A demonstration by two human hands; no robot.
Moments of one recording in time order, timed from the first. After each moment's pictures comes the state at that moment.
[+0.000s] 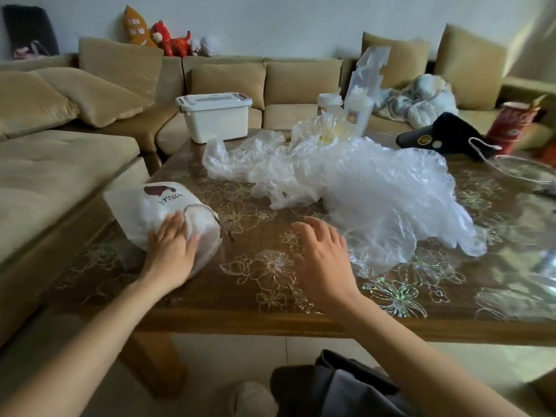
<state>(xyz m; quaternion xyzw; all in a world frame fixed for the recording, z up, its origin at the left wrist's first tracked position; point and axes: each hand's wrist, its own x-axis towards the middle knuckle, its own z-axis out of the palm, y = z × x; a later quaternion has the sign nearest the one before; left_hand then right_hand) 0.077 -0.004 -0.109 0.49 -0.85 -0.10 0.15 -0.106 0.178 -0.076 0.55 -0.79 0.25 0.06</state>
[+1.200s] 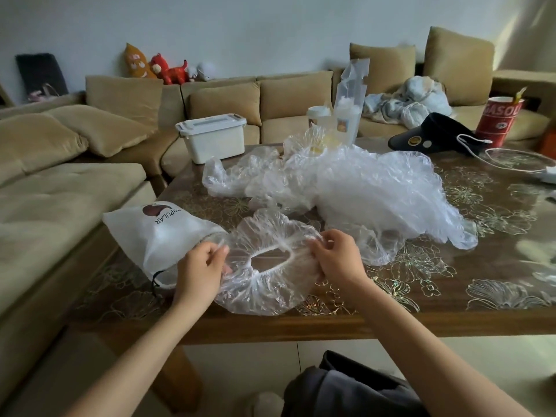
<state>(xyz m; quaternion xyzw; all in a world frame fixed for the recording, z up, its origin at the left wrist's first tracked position) 0.045 0.084 -0.064 0.46 -0.77 -0.28 0.35 -0.138 0.184 -0.069 0.32 -0.76 0.53 -0.19</state>
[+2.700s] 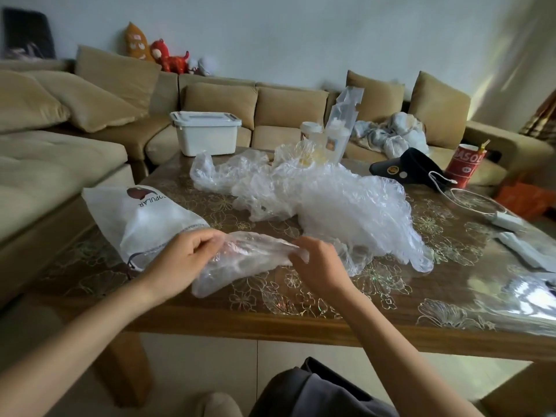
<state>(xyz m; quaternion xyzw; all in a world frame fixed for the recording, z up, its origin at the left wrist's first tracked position) 0.063 0.106 -0.033 0.23 -0.82 -0.41 0.31 -0.141 0.211 -0.048 0.56 -0.77 0.32 0.00</state>
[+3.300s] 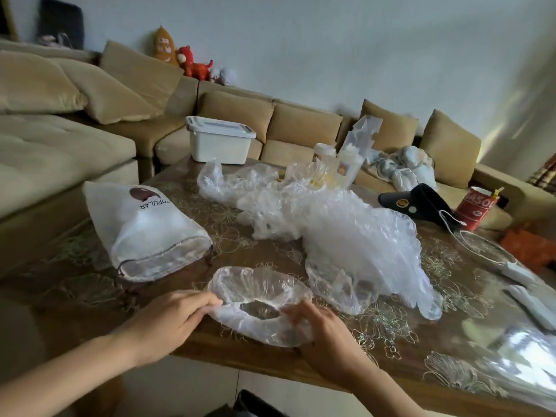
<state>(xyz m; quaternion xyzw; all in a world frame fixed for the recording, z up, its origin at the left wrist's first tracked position) 0.077 0.091 -0.102 0.25 -0.91 -0.24 0.22 -0.166 0.234 -0.099 0.69 -0.68 0.24 -0.04</state>
